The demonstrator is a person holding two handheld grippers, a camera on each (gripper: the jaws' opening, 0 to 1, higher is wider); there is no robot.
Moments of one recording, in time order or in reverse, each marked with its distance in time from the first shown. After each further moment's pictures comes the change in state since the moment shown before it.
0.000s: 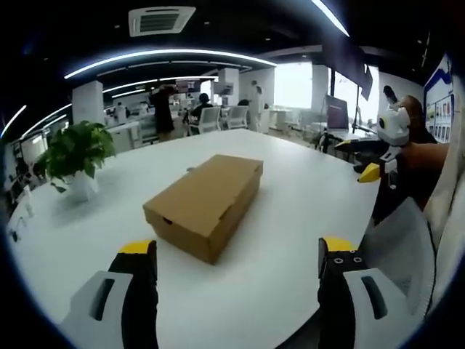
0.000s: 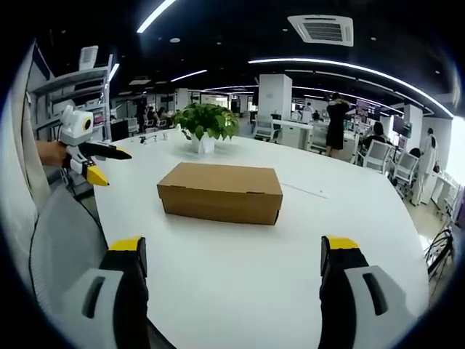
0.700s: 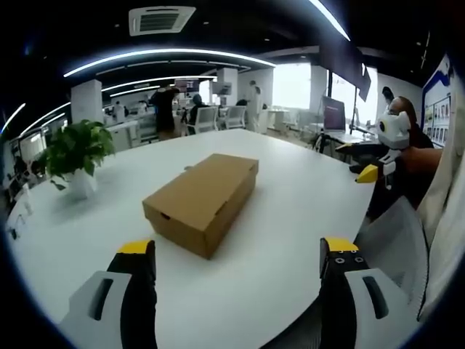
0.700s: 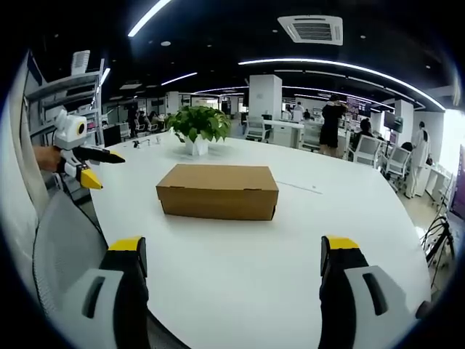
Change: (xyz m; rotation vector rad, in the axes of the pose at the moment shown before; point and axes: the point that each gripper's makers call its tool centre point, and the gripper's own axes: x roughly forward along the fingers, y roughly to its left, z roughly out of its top) left arm -0.013 -0.007 -0.005 -0.008 0.000 -0.020; right arm -0.016 0.007 -0.006 0.039 -0.010 -0.052
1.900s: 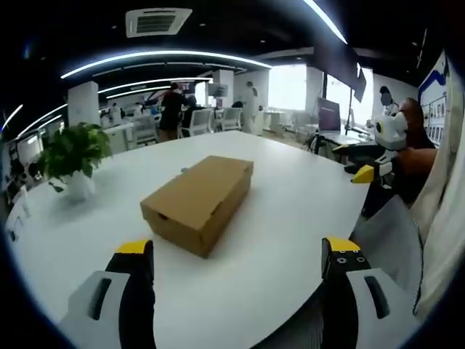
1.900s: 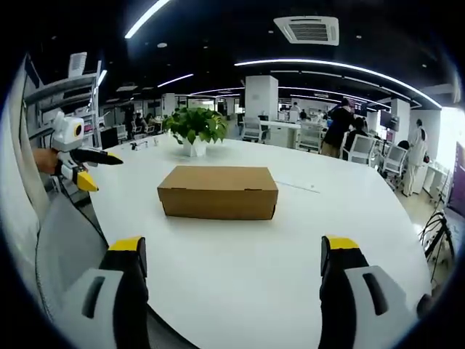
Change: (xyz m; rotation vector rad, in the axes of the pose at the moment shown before) left arm -0.009 -0.006 0.000 0.009 -0.012 -0.026; right arm -0.008 0.007 0.001 0.014 -0.009 -0.022
